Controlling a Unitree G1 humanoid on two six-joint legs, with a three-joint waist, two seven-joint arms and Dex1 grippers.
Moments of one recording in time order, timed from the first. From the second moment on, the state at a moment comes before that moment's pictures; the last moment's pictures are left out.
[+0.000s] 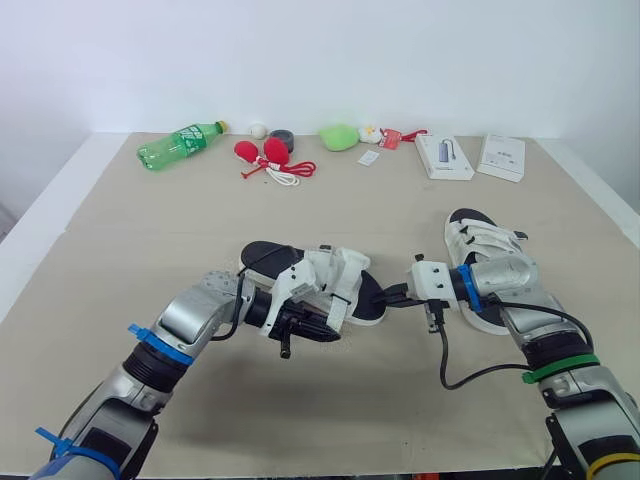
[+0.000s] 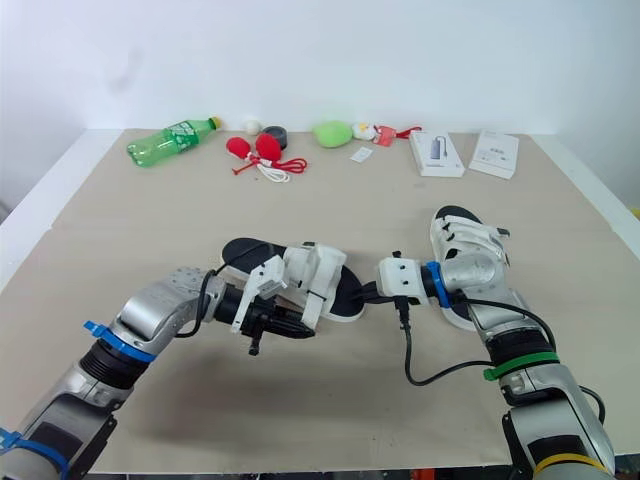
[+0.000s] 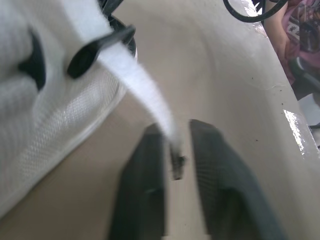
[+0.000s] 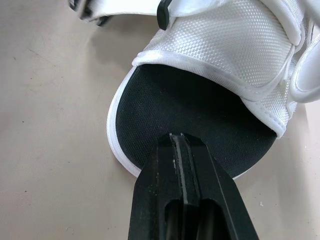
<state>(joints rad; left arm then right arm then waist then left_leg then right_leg) -0.60 0.44 -0.40 0.00 -0.41 0.79 -1.16 -0.61 -0.70 0.24 0.42 0.07 -0.32 1.37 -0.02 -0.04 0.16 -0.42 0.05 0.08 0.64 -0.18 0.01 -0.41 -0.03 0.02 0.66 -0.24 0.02</state>
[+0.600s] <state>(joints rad) -0.51 0.62 -0.38 -0.24 -0.56 0.88 -1.31 -0.60 -0.70 0.24 0.41 0.07 -0.32 1.37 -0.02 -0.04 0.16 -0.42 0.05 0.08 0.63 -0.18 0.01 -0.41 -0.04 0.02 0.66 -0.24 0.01</state>
